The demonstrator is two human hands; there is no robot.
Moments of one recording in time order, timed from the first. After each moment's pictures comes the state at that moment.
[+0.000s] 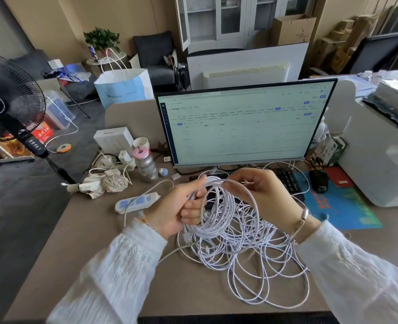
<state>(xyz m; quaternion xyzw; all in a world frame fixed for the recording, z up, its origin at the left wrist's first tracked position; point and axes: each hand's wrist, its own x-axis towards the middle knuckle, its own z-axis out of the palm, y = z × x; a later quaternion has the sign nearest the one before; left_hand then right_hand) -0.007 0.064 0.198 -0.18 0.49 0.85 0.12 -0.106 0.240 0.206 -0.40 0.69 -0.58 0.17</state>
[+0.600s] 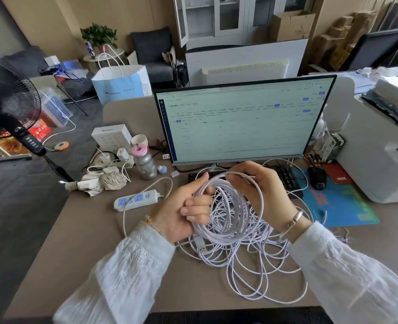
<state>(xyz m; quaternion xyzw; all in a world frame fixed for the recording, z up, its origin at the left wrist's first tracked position) -0.003 0.078 0.200 -0.16 0.29 0.93 0.16 -0.107 0.237 0.189 -0.38 0.69 -0.61 0.08</state>
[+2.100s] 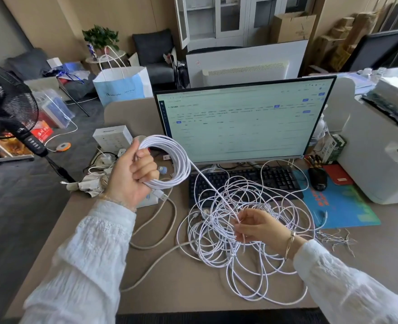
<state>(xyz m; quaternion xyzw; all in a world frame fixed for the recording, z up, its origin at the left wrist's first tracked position) -0.003 -0.008 0.223 -0.15 0.33 0.92 -0.15 -0.112 0.263 0.097 -0.19 0.70 -0.54 0.42</state>
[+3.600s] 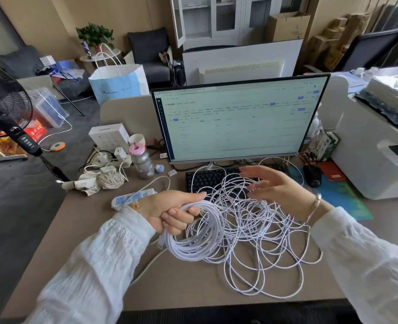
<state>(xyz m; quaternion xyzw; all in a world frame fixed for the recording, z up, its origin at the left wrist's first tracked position) -0.007 0.036 0.187 -0.17 0.49 0.73 0.44 -0.150 0.277 0.171 -0.28 0.73 -0.55 0.31</state>
